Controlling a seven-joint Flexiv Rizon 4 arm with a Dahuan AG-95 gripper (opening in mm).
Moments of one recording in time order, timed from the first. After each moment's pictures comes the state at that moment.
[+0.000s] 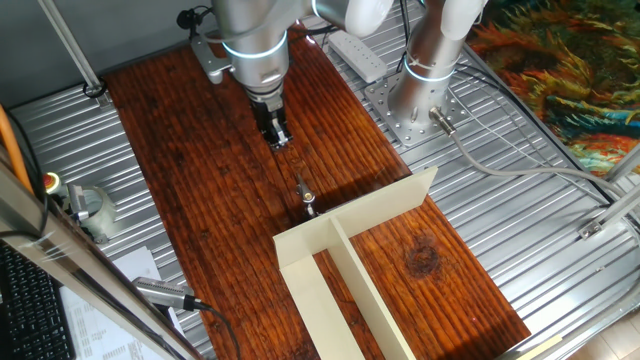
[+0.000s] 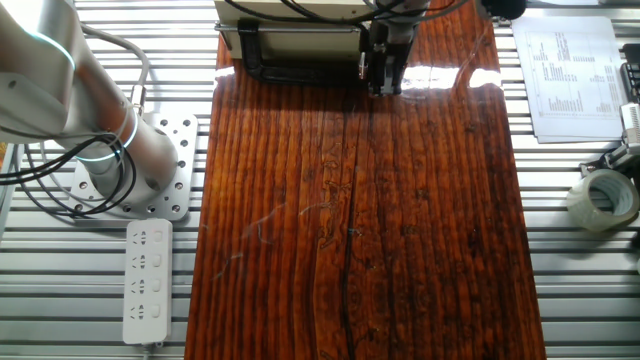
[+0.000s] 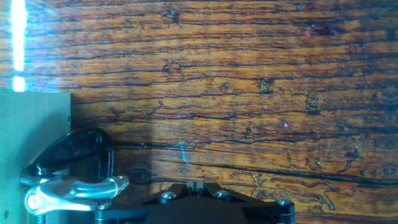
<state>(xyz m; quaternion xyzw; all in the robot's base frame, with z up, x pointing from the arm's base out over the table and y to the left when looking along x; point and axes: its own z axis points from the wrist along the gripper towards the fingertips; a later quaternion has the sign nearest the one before) 0.449 0.055 0.178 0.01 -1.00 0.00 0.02</state>
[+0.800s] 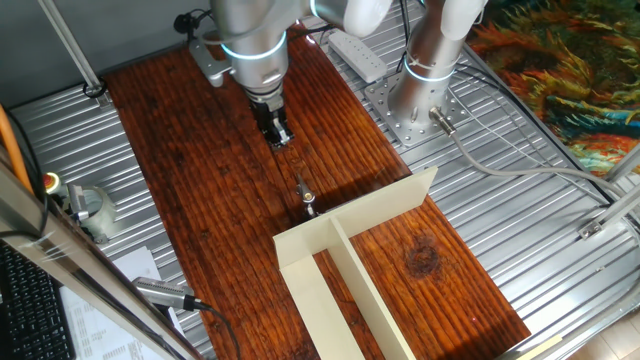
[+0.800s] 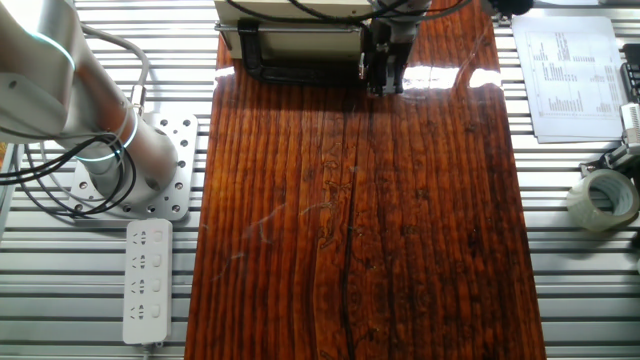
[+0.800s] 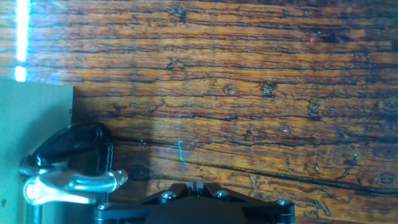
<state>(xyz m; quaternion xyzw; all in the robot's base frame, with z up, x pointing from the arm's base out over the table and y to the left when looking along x) 0.448 0.056 0.179 0.03 -1.00 0.01 0.04</state>
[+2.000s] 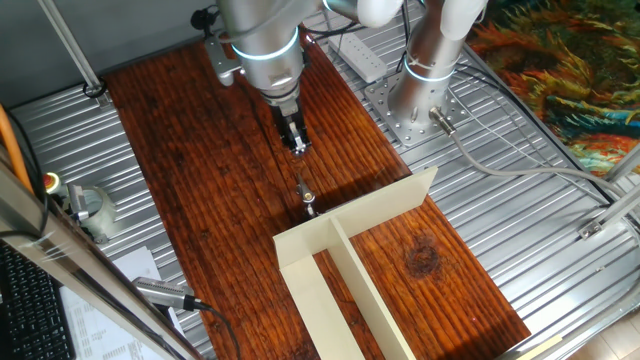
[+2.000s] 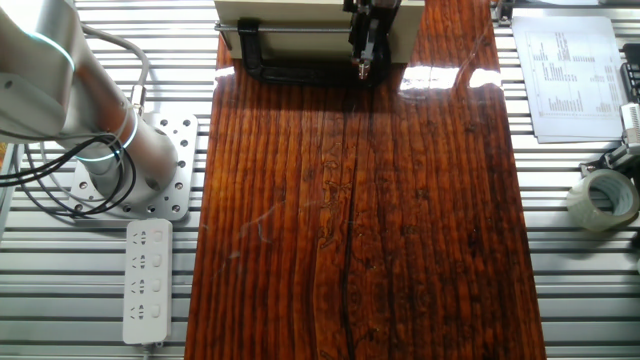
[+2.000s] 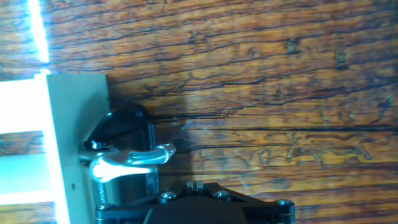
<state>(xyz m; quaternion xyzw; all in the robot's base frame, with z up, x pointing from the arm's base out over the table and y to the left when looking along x) 0.418 0.107 0.202 -0.06 -1.00 -0.02 0.06</state>
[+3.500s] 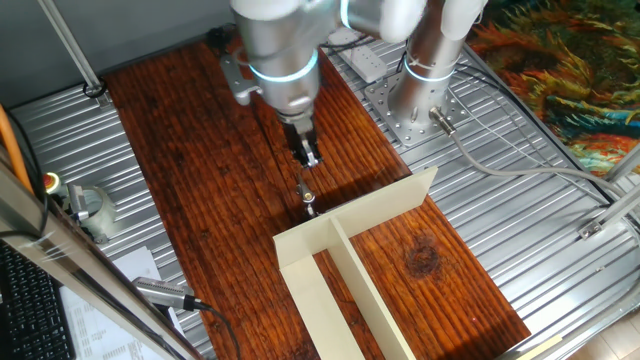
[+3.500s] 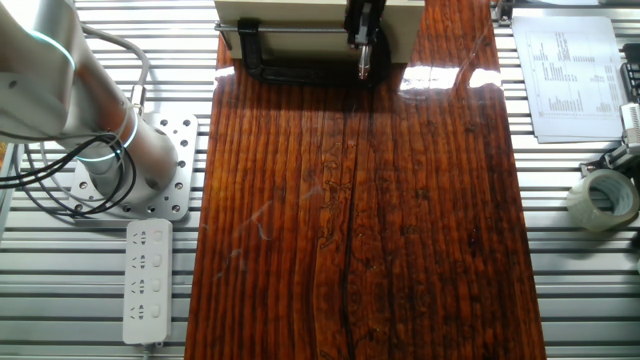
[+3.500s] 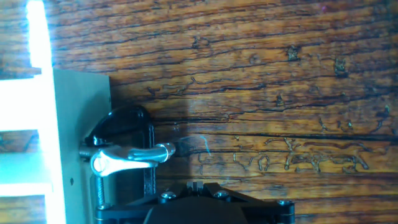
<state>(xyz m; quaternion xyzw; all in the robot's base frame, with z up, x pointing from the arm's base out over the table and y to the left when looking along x) 0.412 0.142 0.185 -0.05 -1.00 0.01 0.04</state>
